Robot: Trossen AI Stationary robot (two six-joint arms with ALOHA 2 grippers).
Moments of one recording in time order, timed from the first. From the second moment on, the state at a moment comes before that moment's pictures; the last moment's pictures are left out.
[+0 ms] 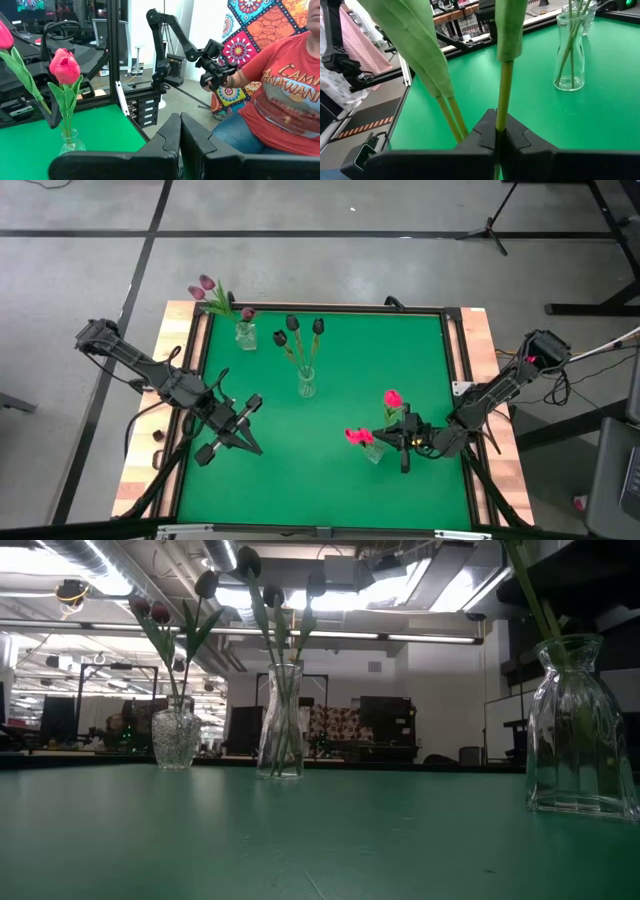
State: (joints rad) left arm -0.48 0.98 0.75 0.17 0.12 -0.09; right arm 0.74 1.27 0.43 0.53 0.78 0.55
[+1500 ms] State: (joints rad) left arm -0.51 0.72 0.75 0.10 0.08 -0.24; right arm 0.74 0.69 0.43 0.56 0.19 0.41
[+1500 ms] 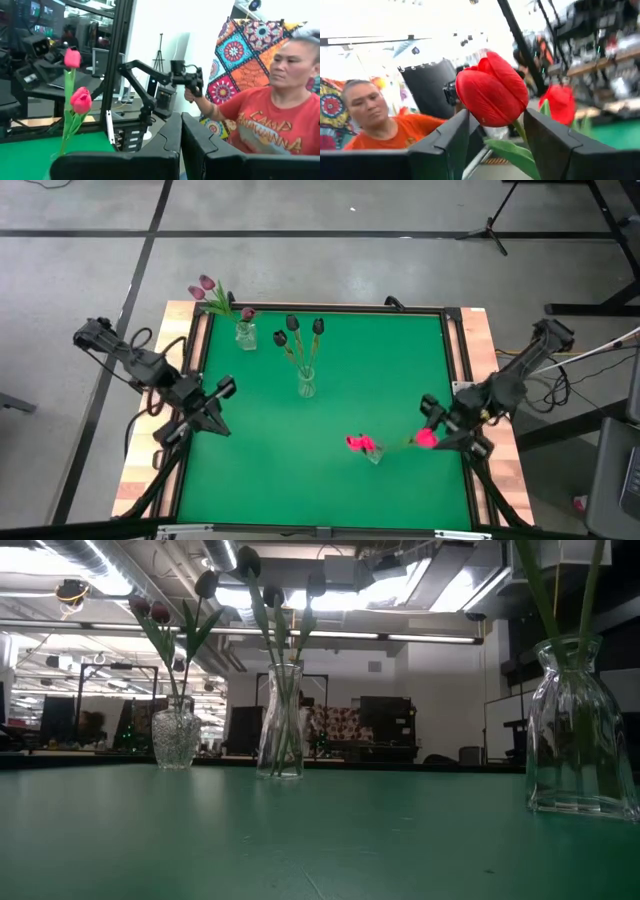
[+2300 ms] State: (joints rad) left arm -0.51 0.37 0.60 0.06 0.51 -0.18; right arm 0.74 0.21 0.43 0.33 -0.22 -0.03
